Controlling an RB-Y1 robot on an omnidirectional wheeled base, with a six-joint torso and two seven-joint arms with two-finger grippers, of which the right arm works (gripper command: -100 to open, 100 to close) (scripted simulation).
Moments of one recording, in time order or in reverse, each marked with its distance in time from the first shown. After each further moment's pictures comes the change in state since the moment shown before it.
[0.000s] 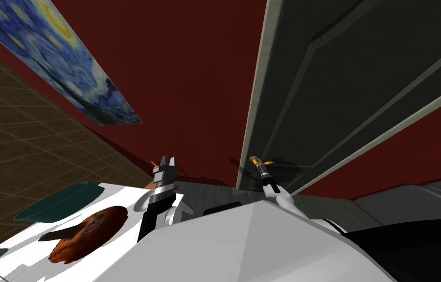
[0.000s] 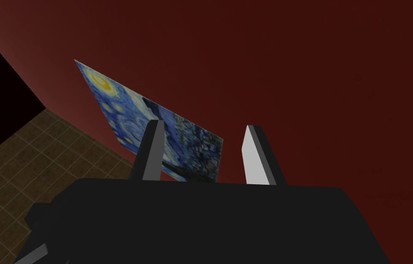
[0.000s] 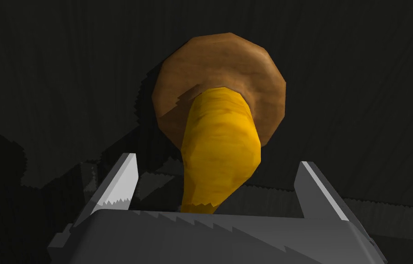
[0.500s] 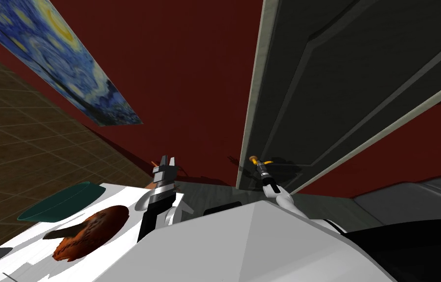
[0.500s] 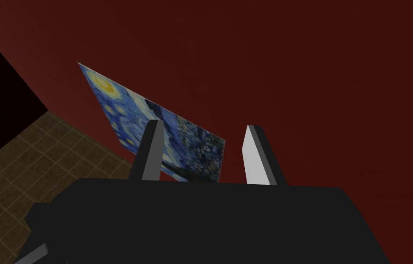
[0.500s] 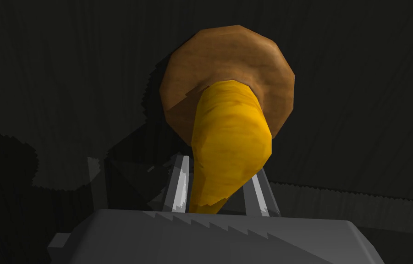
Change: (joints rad) arm 0.000 0.001 0.001 0.001 0.000 0.002 -0.001
